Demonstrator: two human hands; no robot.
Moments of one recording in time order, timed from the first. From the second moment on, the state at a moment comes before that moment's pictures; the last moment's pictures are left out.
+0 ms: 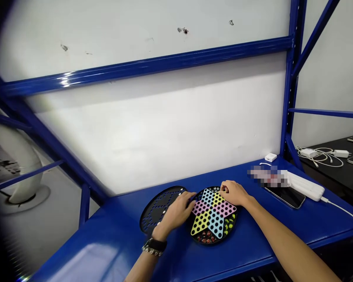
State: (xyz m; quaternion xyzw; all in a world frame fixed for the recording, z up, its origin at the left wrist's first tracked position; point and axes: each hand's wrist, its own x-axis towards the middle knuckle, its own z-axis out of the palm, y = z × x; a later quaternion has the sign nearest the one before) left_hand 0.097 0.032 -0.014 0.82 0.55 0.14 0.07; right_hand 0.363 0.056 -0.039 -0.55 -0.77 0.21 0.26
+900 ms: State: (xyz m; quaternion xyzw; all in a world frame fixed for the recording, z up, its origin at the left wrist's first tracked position) left_hand 0.126 0.071 -0.029 0.87 0.49 0.04 -0.02; right_hand 0.364 0.055 -0.037 -0.54 -0.77 0.21 0.27
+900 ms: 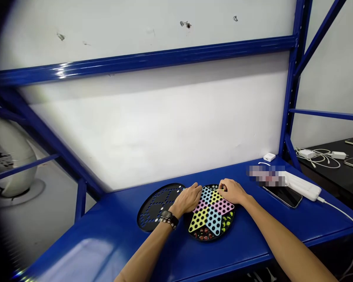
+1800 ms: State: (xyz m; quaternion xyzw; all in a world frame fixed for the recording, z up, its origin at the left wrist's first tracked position) left_hand 0.079 0.077 -0.012 0.75 0.65 0.15 -0.01; right_hand 0.364 0.055 -0.037 -0.54 -0.77 0.21 0.26
